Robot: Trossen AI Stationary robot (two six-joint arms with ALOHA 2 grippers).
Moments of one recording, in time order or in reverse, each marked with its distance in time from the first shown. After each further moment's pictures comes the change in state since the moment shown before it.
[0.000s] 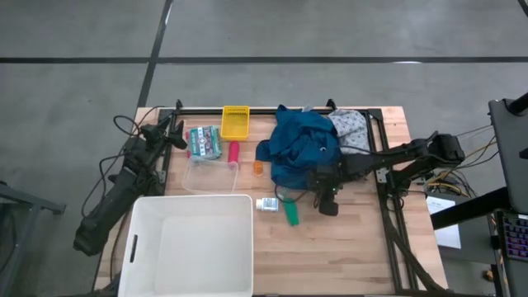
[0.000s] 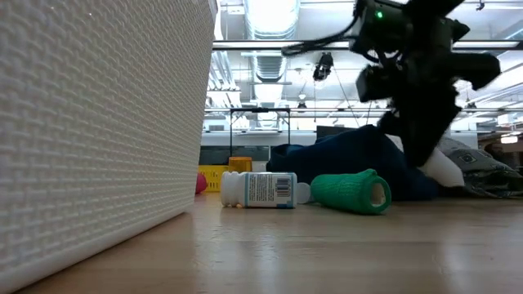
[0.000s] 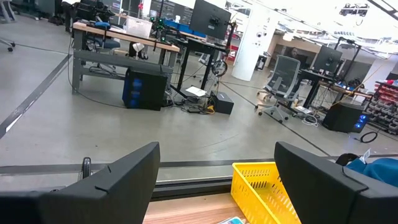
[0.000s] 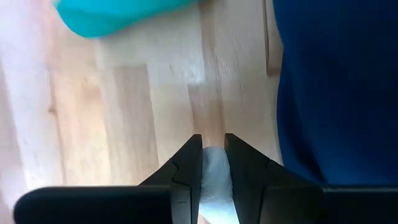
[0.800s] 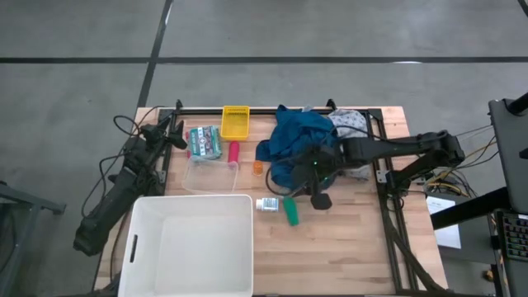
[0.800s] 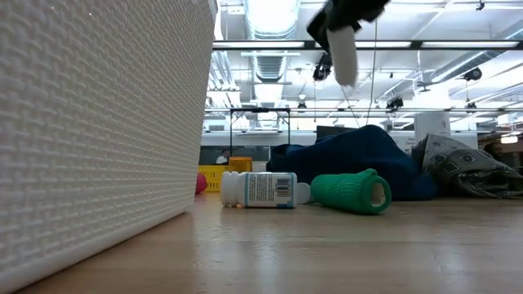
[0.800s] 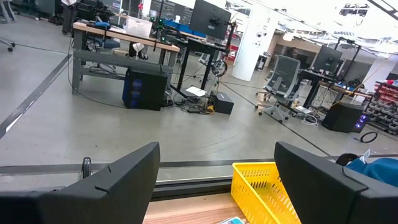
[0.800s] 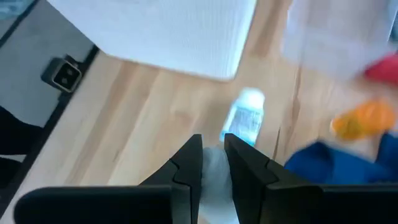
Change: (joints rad) left arm 0.000 0.000 0.000 0.000 0.000 0.000; right arm -0.006 0.000 0.423 0.012 -0.161 -0.334
